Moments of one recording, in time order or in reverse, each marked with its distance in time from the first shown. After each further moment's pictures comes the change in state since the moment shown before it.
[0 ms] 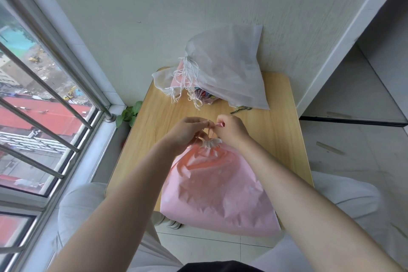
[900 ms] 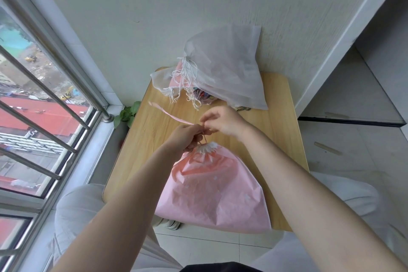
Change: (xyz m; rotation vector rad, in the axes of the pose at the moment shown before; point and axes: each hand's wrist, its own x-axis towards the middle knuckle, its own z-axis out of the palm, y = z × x) left_hand 0.011 -0.023 -0.002 0.033 0.193 -0.119; right_hand 0.009 -0.032 -0.020 0.270 -0.250 0.032
